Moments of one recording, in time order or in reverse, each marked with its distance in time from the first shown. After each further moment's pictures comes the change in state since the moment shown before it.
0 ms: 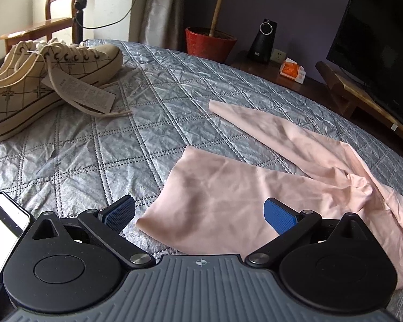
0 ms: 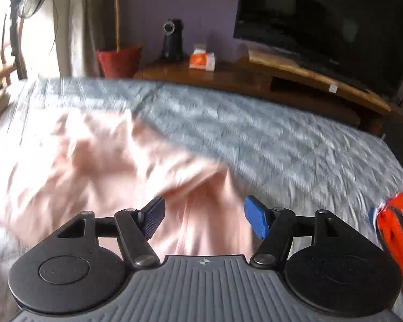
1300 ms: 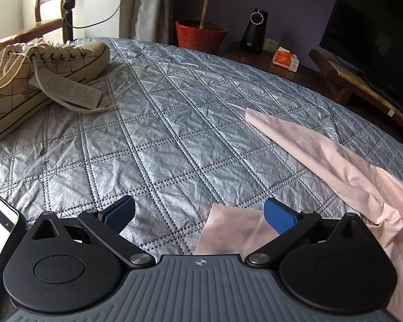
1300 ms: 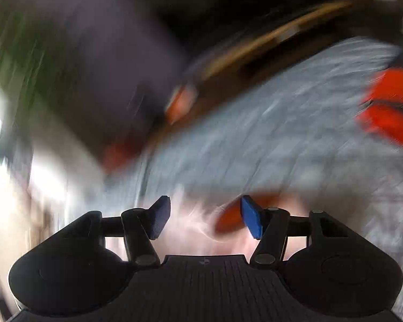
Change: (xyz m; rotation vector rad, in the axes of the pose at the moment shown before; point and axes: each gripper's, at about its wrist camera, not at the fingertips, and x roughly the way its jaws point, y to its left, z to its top) left arm 0.007 -0.013 -0.004 0.059 0.029 -0.006; right arm -0.010 -0.115 -0.004 0.797 -0.216 0.208
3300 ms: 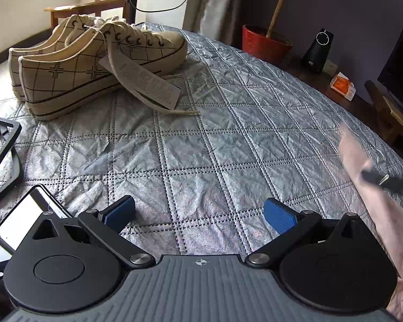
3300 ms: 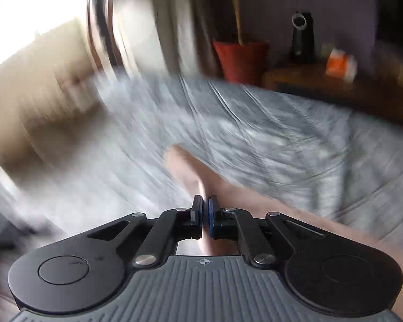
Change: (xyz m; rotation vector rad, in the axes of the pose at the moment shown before) left arm 0.005 0.059 0.020 -0.219 0.008 0.154; right arm 0.144 0.236 -0.131 -0.676 0.462 0.398
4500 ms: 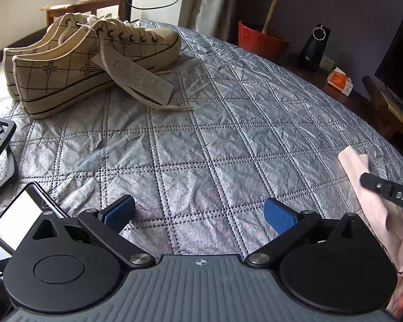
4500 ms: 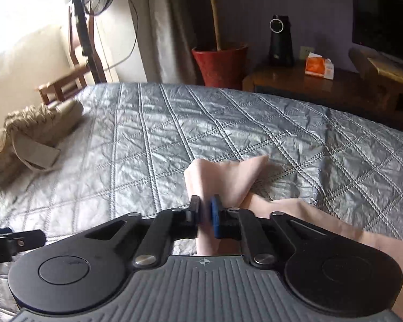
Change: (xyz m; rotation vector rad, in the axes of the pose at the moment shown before) left arm 0.003 -0.005 -0.001 0.009 0.015 -0.009; right arm 0.010 0.013 -0.021 -0.112 0.000 -0.217
